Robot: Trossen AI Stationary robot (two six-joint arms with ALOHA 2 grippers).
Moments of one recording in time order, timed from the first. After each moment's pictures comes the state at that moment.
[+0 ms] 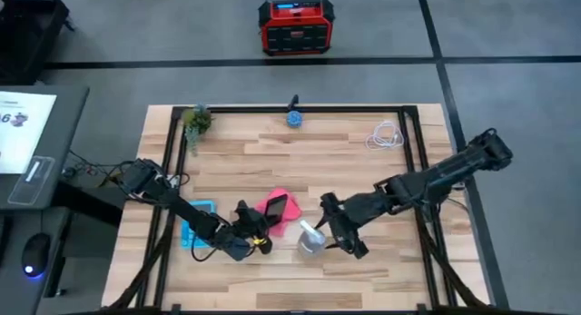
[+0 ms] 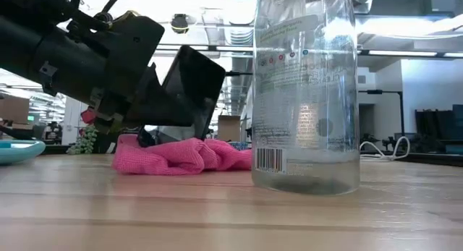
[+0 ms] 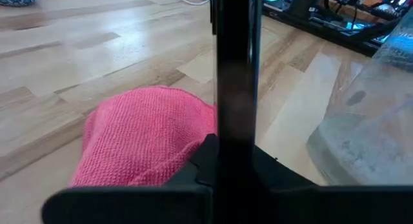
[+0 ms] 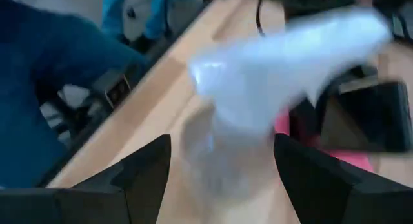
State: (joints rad) left arm -0.57 1.83 0.67 0.51 -0.99 -0.83; right arm 0.39 1.41 1.08 -0.29 -0.06 -0.11
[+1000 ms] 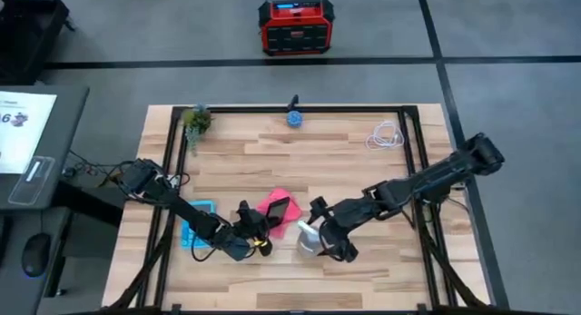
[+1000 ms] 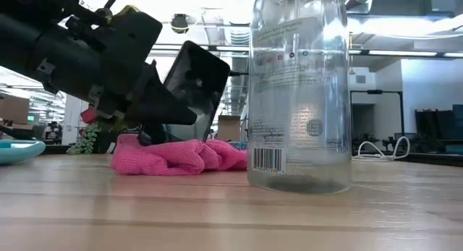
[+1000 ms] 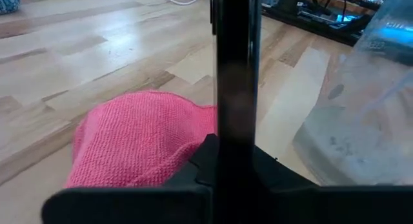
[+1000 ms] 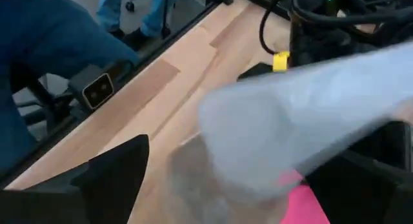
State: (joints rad) left arm -0.57 1.83 0.67 0.55 -0.97 -0.76; right arm 0.38 1.49 1.11 -0.21 -0.01 -0.23
